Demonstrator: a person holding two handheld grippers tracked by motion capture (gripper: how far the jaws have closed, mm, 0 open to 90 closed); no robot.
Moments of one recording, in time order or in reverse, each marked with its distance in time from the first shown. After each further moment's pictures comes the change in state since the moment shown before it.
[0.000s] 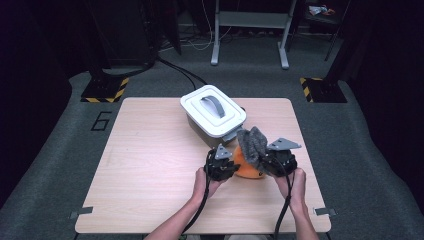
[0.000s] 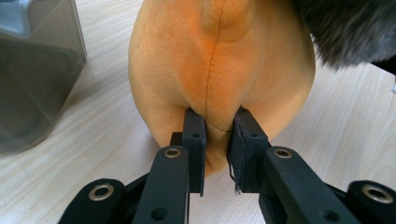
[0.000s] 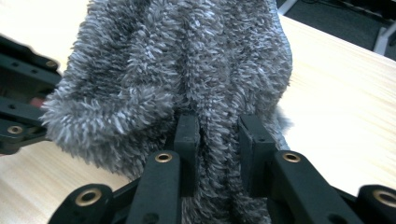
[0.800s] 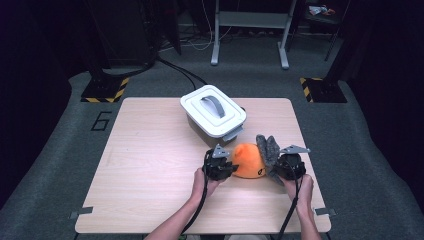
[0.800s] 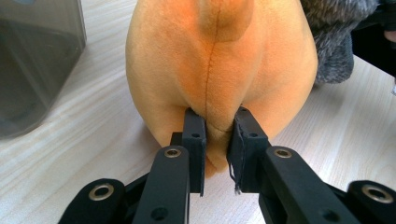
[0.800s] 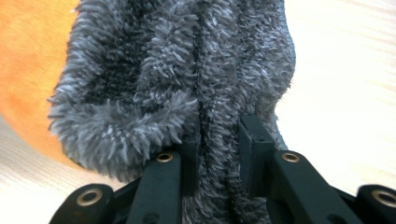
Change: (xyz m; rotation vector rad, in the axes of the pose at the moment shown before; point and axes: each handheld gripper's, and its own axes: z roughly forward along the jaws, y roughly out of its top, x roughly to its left) left arm 0.011 -0.007 0.004 0.005 -0.025 -0.052; right arm -0.045 -0.055 0.030 0.107 -0.045 0.171
